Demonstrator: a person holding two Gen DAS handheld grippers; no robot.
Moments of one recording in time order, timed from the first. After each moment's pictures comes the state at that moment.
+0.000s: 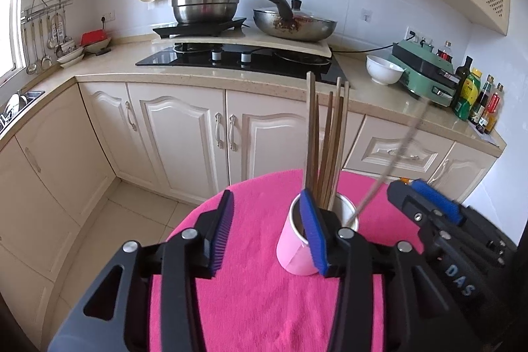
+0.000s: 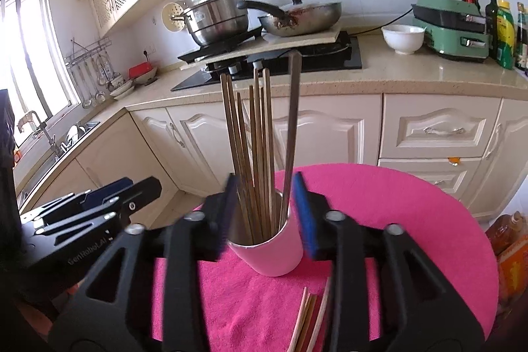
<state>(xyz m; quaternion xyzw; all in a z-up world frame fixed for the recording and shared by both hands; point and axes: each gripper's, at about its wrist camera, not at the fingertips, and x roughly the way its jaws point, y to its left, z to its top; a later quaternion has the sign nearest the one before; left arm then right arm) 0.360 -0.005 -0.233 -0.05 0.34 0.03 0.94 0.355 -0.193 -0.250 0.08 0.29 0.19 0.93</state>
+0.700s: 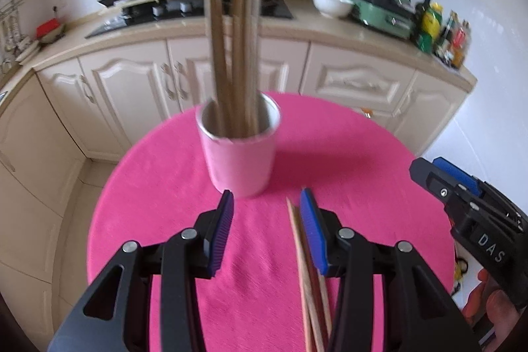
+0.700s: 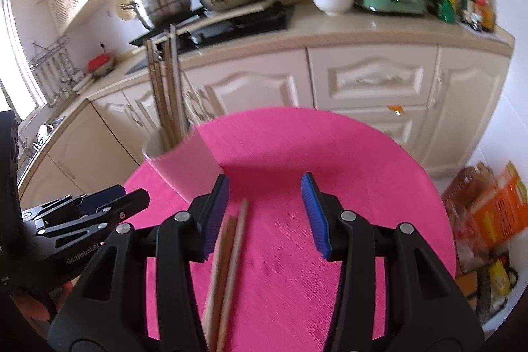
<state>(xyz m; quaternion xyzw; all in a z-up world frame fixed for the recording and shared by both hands) 0.328 -0.086 -0.297 -0.01 0.44 -0.06 0.90 0.295 -0.285 -0.292 0.10 0.36 0.10 0.92</state>
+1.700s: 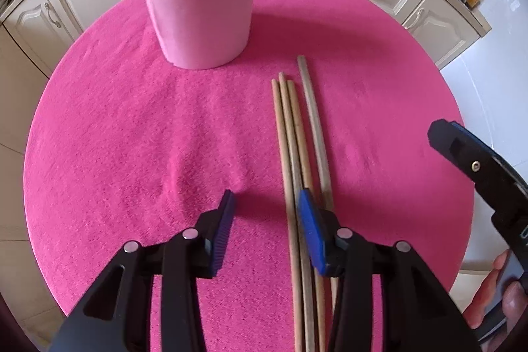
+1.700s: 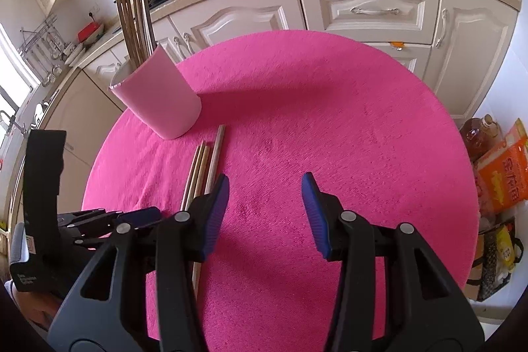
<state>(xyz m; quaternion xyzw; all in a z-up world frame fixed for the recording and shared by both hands) 0.331 -0.095 -0.404 -0.03 0.60 -0.08 0.79 0.293 -0.292 -0.354 0.11 0.46 0.11 0.87</state>
